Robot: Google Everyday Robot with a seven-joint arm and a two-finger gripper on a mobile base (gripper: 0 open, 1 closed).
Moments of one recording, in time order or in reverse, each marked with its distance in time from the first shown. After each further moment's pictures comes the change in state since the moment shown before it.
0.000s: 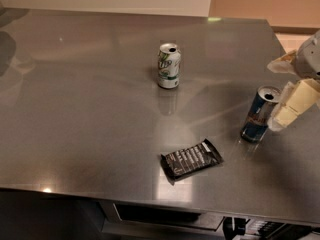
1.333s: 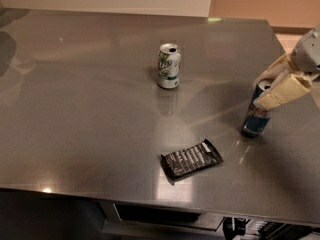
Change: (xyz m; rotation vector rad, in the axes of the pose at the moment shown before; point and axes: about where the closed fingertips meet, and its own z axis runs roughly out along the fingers) arm -0.020 0.008 -0.005 -0.075 -0.082 0.005
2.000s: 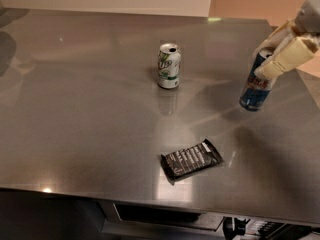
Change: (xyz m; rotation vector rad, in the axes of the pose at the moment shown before) arm -0.047 -0.016 -0.041 -0.010 -0.060 -0.059
